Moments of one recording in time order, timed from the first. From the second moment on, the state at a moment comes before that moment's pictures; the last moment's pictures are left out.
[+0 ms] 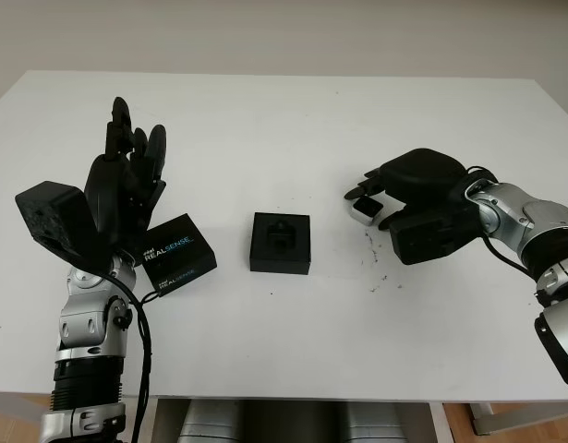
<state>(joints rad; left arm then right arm) -0.39 0.20 0.25 0.10 -0.23 0.09 -0.11 -1.03 -0.66 0.59 1.19 -0.84 -0.62 -0.10</state>
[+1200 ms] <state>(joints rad) -0.37 0.20 0.25 0.08 -0.23 0.12 -0.11 -1.03 -0.64 0.56 1.21 -0.77 -0.58 -0.02</state>
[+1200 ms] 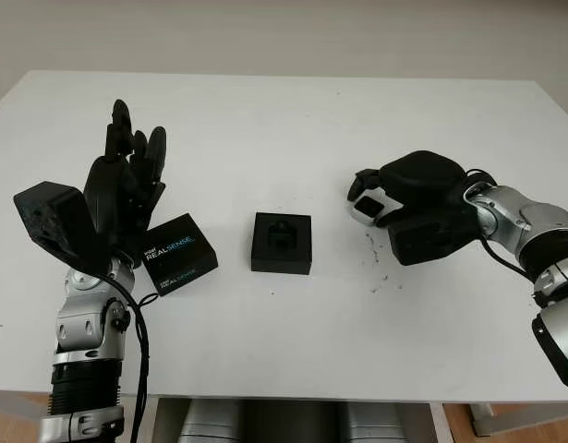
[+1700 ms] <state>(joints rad) -0.37 0.20 0.24 0.07 -0.23 0.13 -0.10 -1.02 -0.64 0.51 1.20 -0.71 -0.53 0.07</state>
